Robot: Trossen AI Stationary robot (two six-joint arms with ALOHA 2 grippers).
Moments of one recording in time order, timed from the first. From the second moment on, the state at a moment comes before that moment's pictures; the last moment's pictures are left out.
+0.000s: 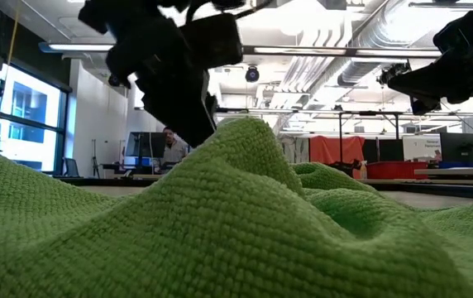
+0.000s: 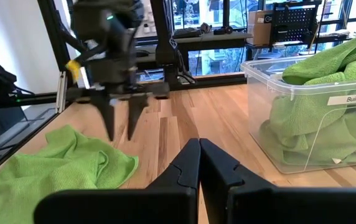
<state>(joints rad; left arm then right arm) -0.27 1.82 1.09 -0.22 -0.11 -0.18 0.10 0.10 0.01 0.03 0.15 0.08</state>
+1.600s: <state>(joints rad) -0.02 1.19 1.25 -0.29 -0.35 0.15 0.10 0.10 0.01 0.03 0.15 0.08</state>
